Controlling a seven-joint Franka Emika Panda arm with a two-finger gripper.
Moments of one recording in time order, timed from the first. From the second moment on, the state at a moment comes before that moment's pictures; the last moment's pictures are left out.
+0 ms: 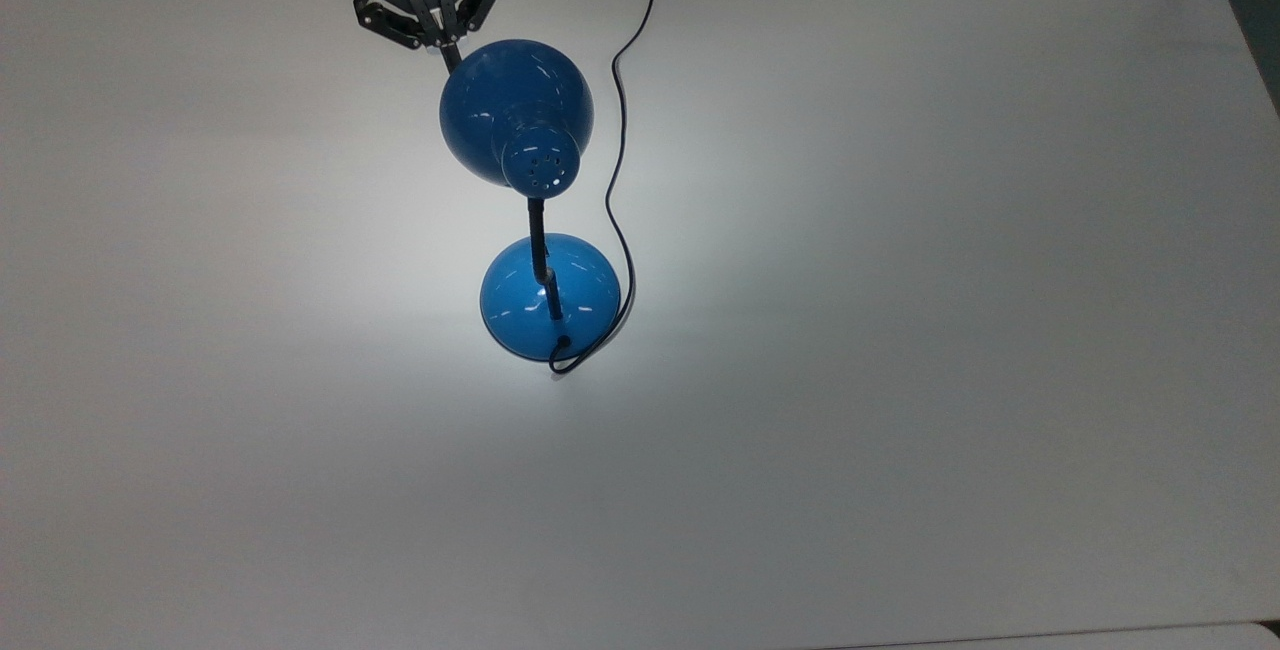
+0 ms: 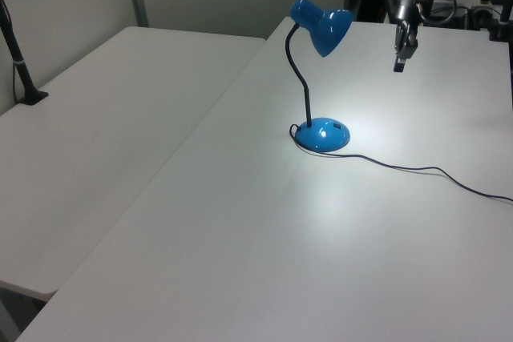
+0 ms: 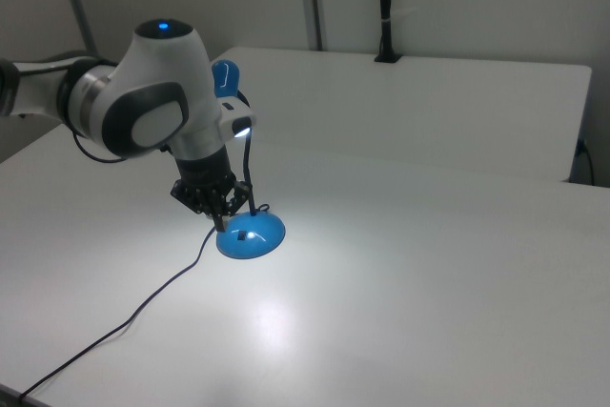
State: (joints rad) arm -0.10 -0.15 -0.04 -2.18 0.11 2.13 -0.56
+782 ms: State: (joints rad) arm -0.03 0.04 -0.03 -2.28 0.23 2.67 -0.49
